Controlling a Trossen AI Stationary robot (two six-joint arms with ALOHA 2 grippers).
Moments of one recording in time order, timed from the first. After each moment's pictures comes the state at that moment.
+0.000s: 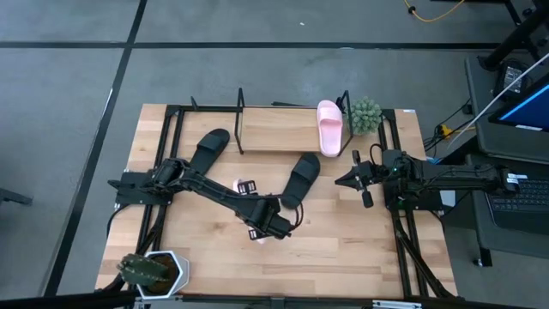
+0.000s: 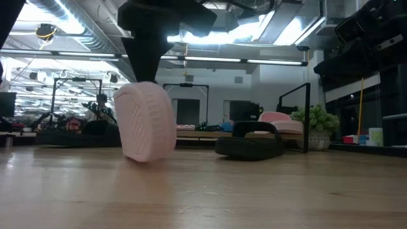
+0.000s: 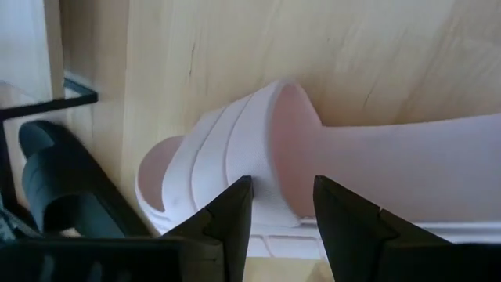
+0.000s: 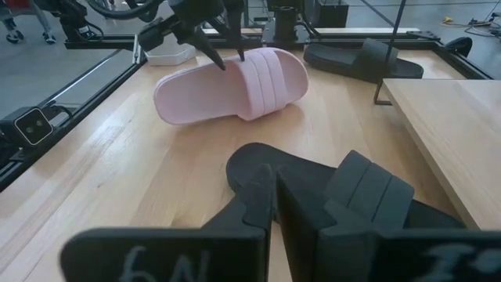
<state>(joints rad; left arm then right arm) -0.33 2.14 1.87 -1.50 -0.34 -0.70 -0.13 0.47 0.17 0.03 -0.26 -0.03</state>
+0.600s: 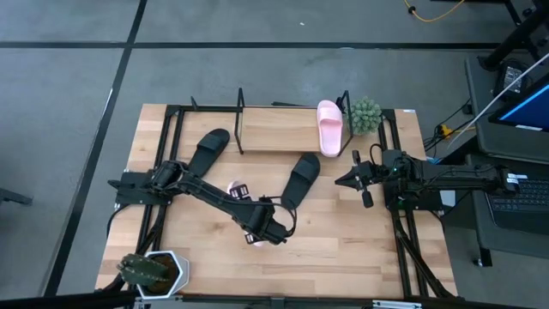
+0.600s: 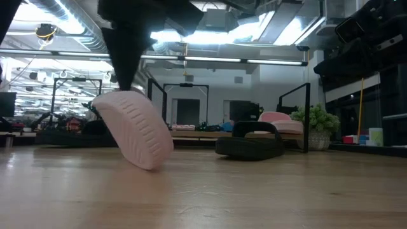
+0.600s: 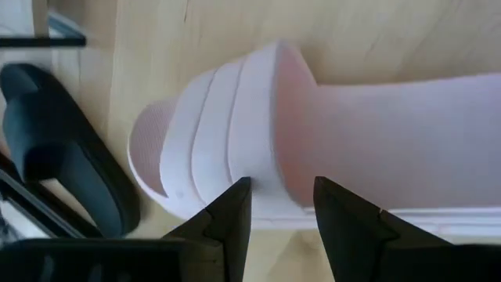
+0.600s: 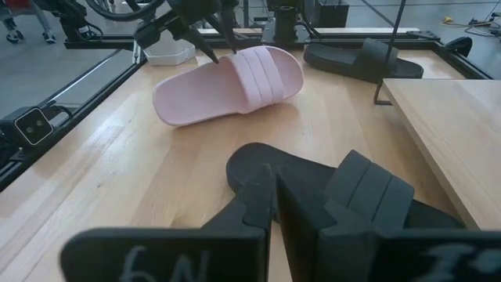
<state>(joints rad) -0.38 2.14 1.87 -1.56 -0.28 -0.85 -0.13 0.47 0.17 0.03 -0.26 -0.03</state>
